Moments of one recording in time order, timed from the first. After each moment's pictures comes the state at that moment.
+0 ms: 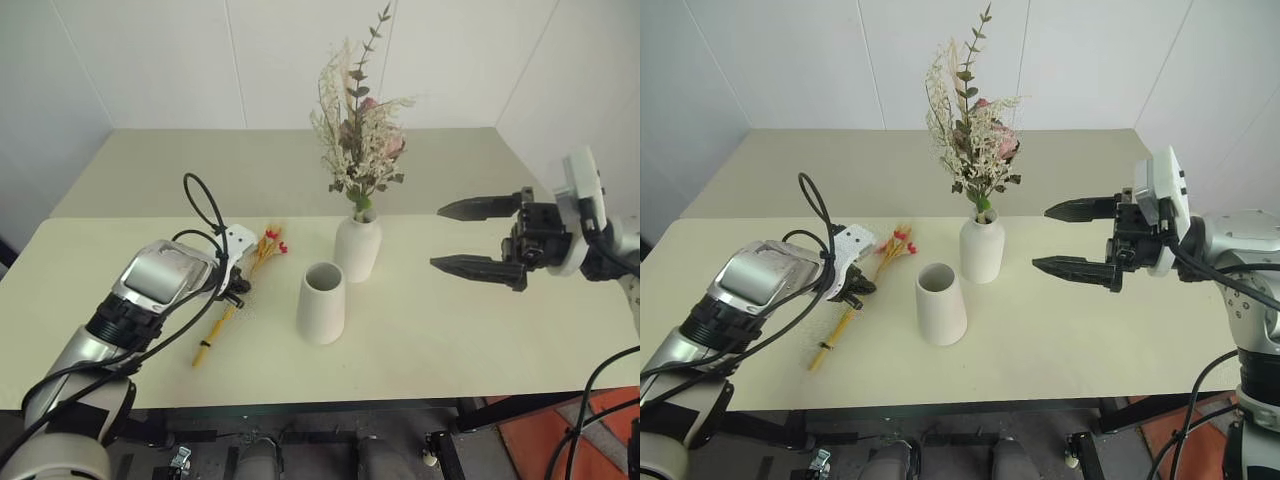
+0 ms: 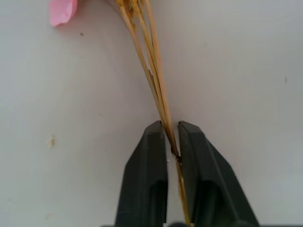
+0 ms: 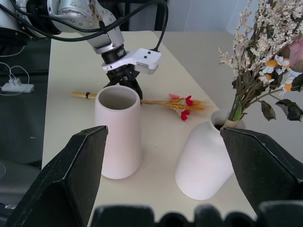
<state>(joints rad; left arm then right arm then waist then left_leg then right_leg) -0.83 0.75 -0.36 0.06 -0.29 1.28 -0.61 -0.56 -0.94 -0.21 -0.21 0.68 0.57 1.25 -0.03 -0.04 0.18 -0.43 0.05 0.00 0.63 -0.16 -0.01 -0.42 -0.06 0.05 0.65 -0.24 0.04</state>
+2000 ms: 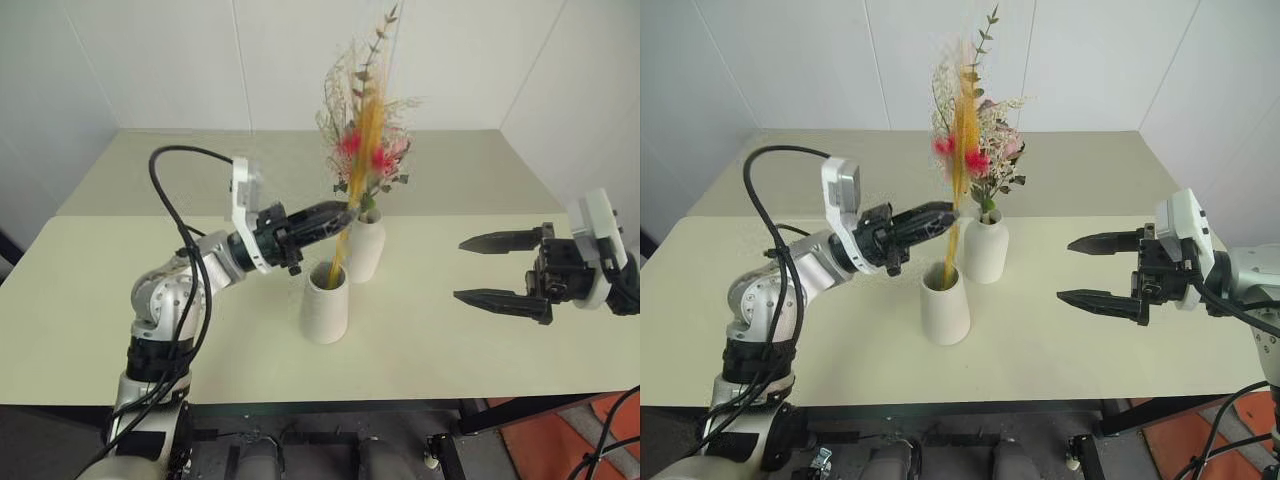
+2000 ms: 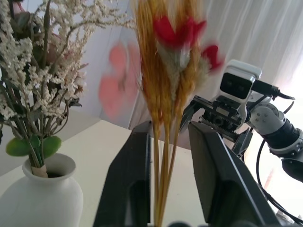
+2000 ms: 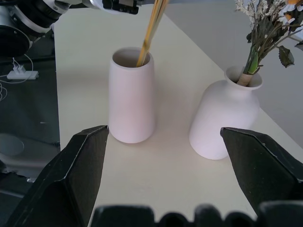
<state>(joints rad) -0.64 0.37 0.07 -0.19 -0.87 0.74 -0.84 -0.33 -1.01 -0.30 -0.24 0.71 0.51 1.28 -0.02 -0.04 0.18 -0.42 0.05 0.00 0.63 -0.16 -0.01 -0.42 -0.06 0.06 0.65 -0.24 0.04</state>
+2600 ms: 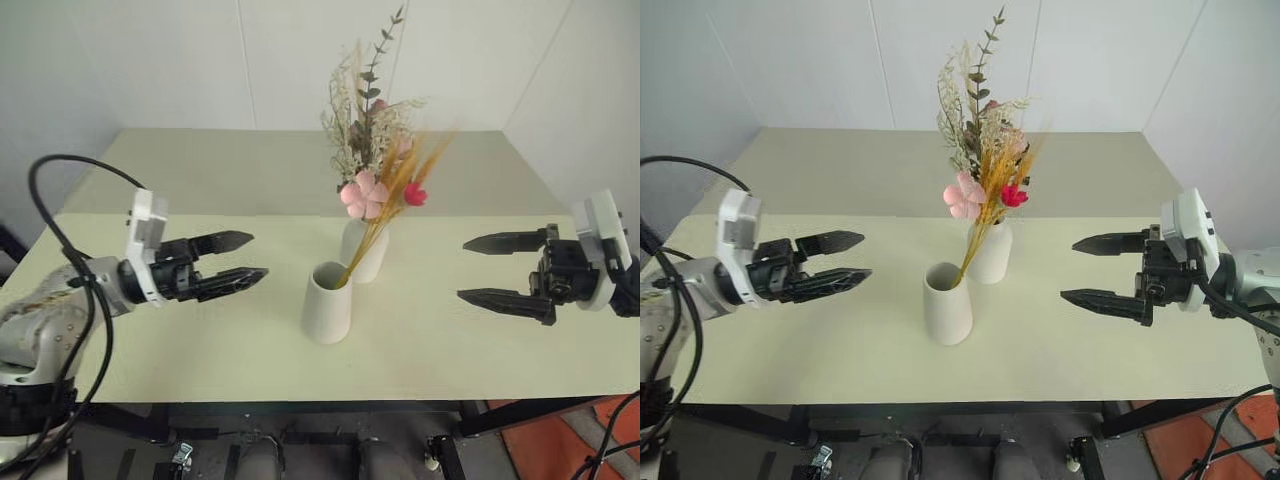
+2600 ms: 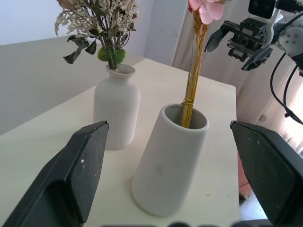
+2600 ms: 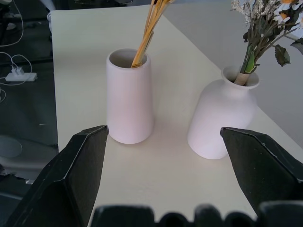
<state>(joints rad) -0.37 0.87 0.30 -0.23 -0.88 0.72 -1.09 -0.32 -1.01 -0.32 -0.21 0.71 0.50 1.28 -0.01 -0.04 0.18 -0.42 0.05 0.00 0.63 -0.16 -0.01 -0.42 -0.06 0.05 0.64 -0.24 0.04</state>
